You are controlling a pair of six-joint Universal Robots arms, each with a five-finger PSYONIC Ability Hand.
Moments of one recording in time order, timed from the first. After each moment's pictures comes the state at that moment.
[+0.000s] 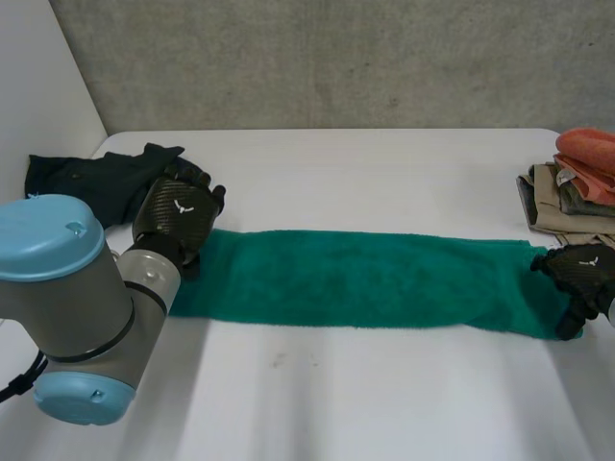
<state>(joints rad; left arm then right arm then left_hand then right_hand) 4.22 -1.89 -1.68 3.45 -1.70 3.78 1.43 -1.22 1.80 -0.05 1.25 2.45 0.20 0.20 0.21 0.20 0.05 0.35 0.33 0.36 0.35 0.20</state>
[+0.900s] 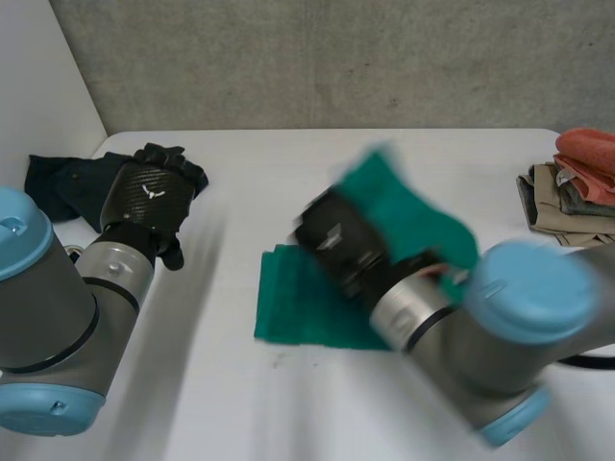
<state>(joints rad) 4.26 -1.76 -1.74 3.44 -1.70 3.68 2.21 -1.14 1.65 -0.51 1.26 2.27 0.20 0.20 0.21 0.20 0.05 1.12 1.18 1.19 1.20 1.00</state>
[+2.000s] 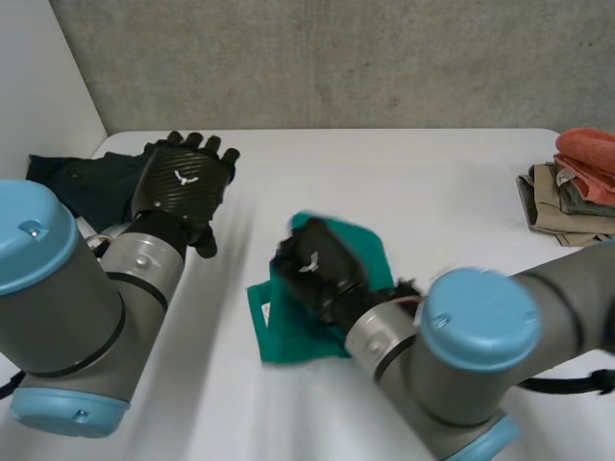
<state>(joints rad) 4.15 -1.78 -1.67 3.44 -1.71 3.64 2.32 -1.07 1.61 -0.46 1.39 2.40 0.20 0.20 0.21 0.20 0.05 1.07 1.15 1.15 1.17 0.98</state>
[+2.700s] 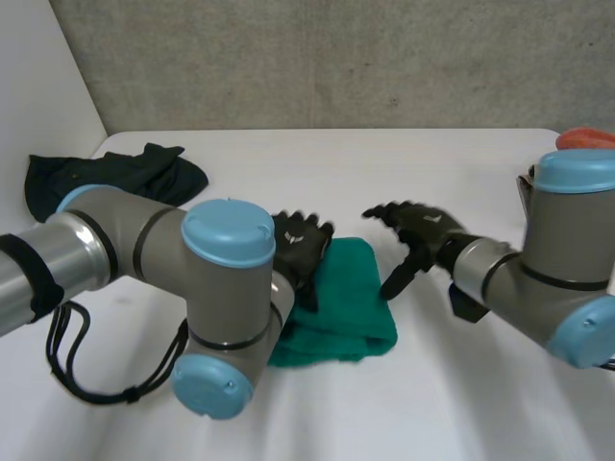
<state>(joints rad) 3.94 -2.29 -1.18 3.15 -1.75 3.34 1.94 -1.04 1.40 0.05 1.25 3.15 0.20 0.20 0.21 0.20 0.05 0.23 0.21 0.21 0.21 0.04</state>
